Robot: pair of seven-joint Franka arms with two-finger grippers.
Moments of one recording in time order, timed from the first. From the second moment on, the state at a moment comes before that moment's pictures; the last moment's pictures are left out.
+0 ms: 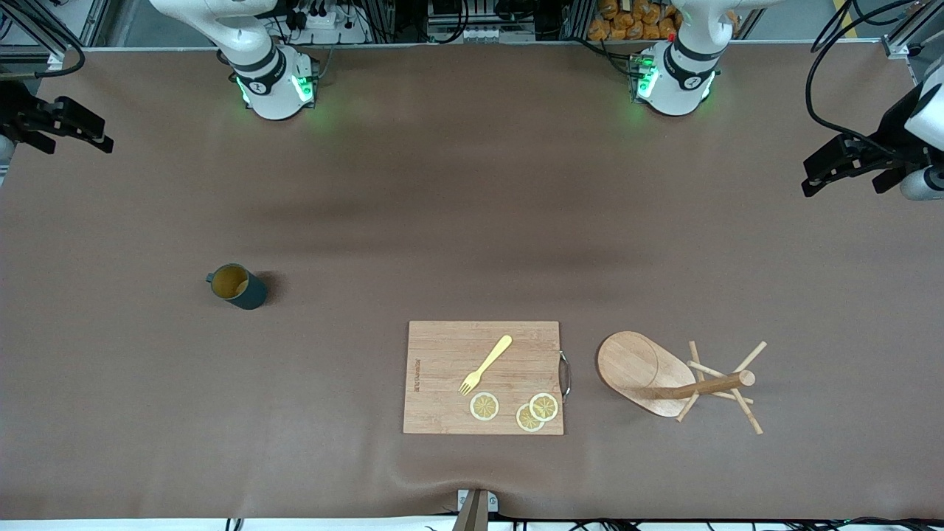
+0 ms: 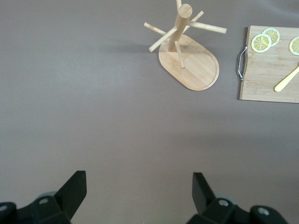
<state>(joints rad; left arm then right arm) 0.06 0.00 -0.15 -1.49 0.01 1.53 -0.14 0.05 -0.19 -0.13 -1.75 0.00 1.47 -0.06</state>
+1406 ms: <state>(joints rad) 0.05 0.03 -0.15 -1.49 0.01 1.55 -0.14 0.14 0.10 -0.10 -1.62 0.08 1.67 0.30</state>
